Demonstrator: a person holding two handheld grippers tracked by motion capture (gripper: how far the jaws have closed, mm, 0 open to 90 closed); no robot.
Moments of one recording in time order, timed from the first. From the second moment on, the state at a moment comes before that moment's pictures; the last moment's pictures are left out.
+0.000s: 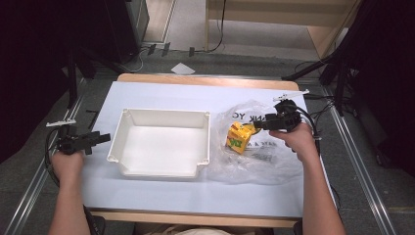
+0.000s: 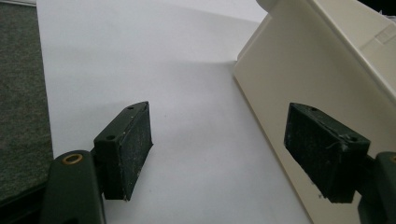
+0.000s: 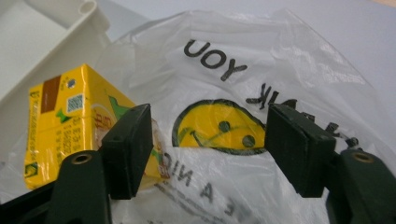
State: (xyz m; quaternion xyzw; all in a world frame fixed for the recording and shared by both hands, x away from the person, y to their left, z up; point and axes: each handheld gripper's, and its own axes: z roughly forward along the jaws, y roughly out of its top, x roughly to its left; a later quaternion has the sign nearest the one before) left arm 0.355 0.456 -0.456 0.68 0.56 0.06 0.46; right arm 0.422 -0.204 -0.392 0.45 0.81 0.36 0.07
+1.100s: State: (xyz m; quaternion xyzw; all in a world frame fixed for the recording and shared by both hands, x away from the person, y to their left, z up) left arm 0.359 0.454 -0.457 0.69 0.56 0.06 0.46; right arm 0.412 -0.207 -0.376 0.44 0.83 0.35 0.07
